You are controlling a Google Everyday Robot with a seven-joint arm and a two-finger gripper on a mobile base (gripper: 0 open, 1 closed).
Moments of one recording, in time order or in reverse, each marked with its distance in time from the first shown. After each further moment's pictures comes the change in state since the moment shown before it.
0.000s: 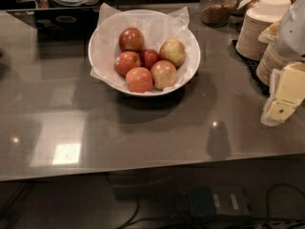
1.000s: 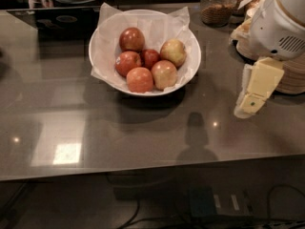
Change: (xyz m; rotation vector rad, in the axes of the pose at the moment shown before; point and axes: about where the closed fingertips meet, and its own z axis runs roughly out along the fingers) arm -0.046 -0.008 0.018 -0.028 -0.101 -0.071
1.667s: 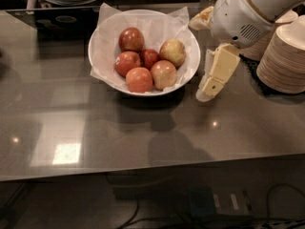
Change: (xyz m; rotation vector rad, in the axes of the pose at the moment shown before) arm -0.082 -0.019 0.019 -0.048 -0.274 -0.130
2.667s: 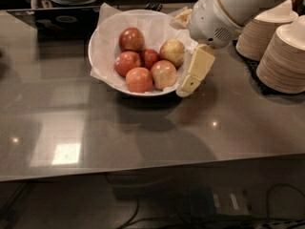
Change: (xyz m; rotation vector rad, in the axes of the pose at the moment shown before) arm -0.019 -0.023 0.034 -0.006 -0.067 -0.051
